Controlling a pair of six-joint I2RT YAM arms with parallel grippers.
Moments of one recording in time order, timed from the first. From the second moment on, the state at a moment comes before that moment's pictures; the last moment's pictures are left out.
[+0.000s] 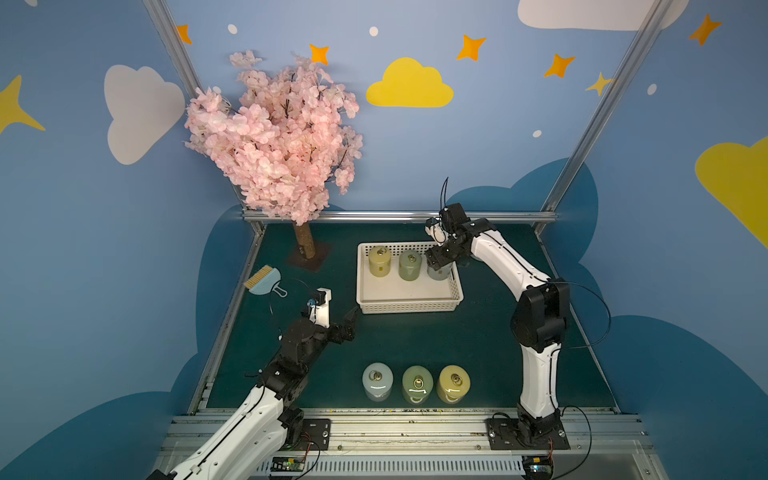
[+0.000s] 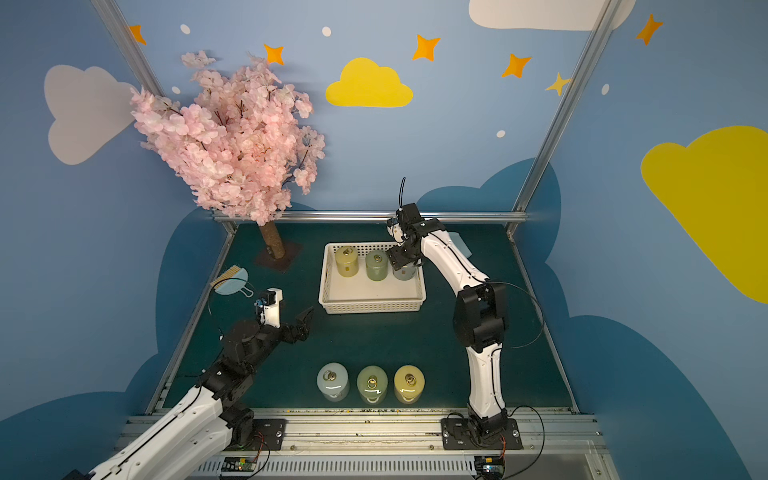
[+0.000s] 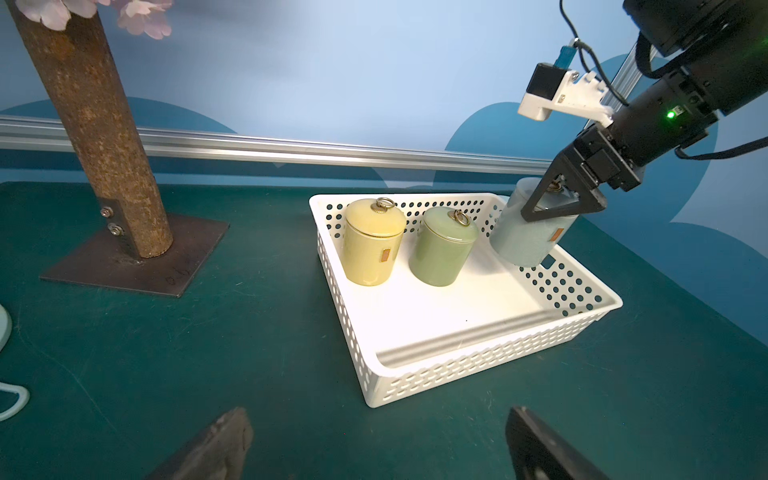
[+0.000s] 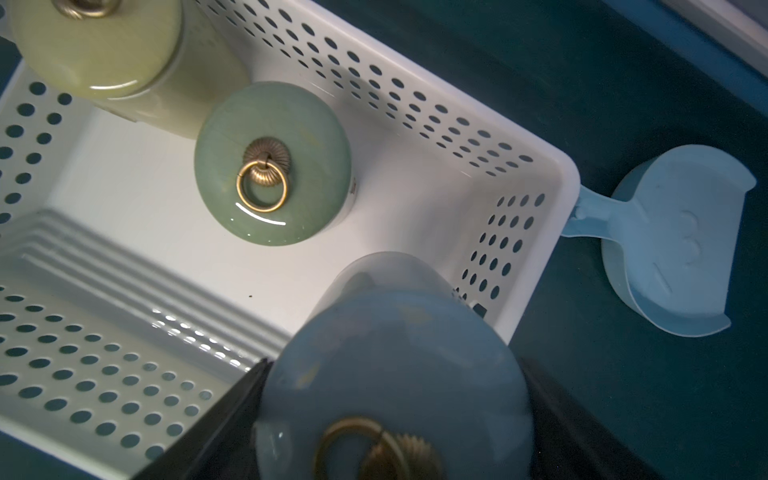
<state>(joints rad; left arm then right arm) -0.43 0.68 0.28 0.15 -0.06 -0.21 0.45 2.07 1.96 -0.97 0.00 -0.16</state>
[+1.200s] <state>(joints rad) -0.43 0.68 0.28 0.15 -0.05 -0.22 0.67 1.48 1.40 -0.93 0.03 0.00</state>
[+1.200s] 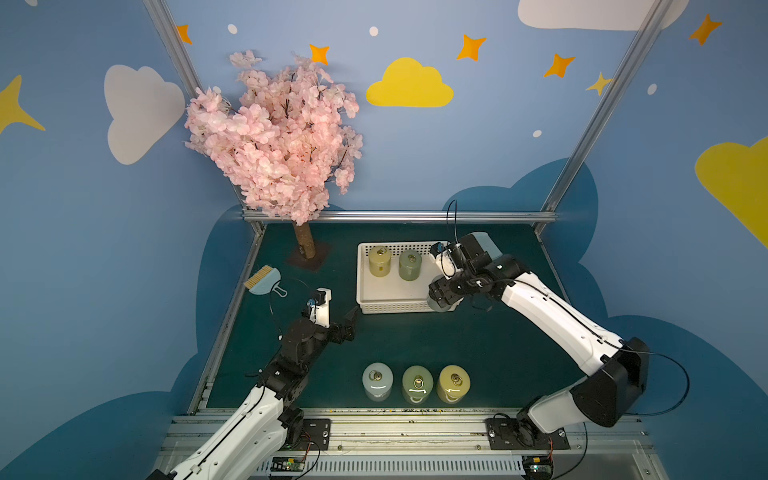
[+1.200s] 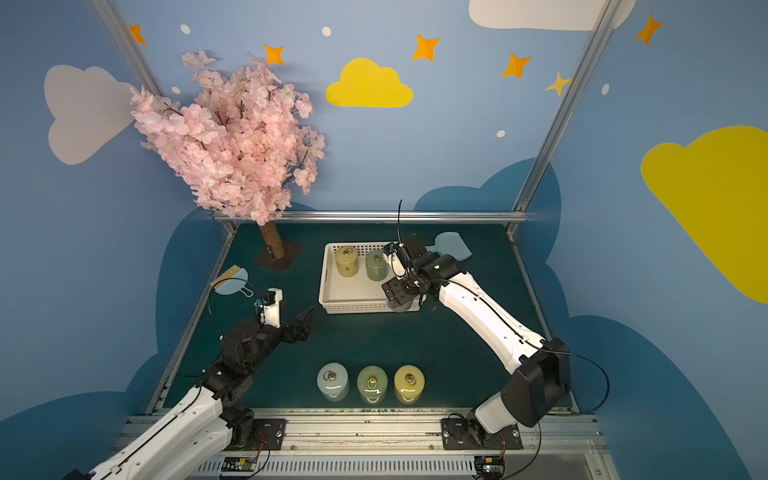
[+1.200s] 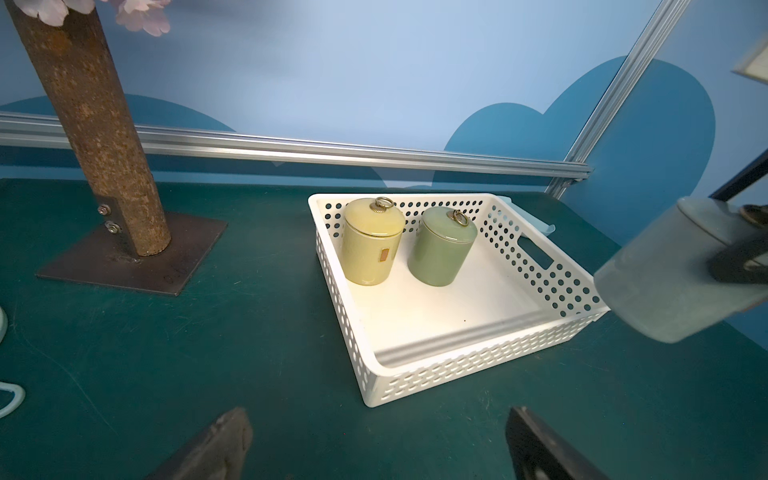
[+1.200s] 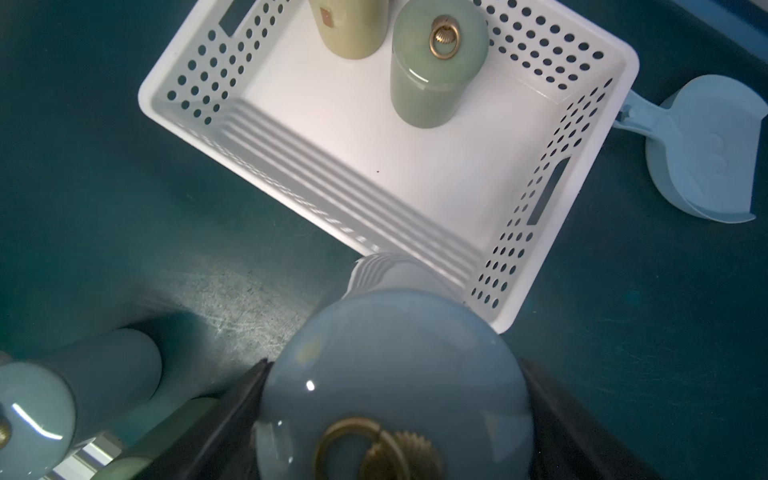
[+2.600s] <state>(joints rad) -0.43 0.67 0.28 0.14 -0.06 -0.22 0.83 1.31 0.99 -0.80 0.12 0.35</state>
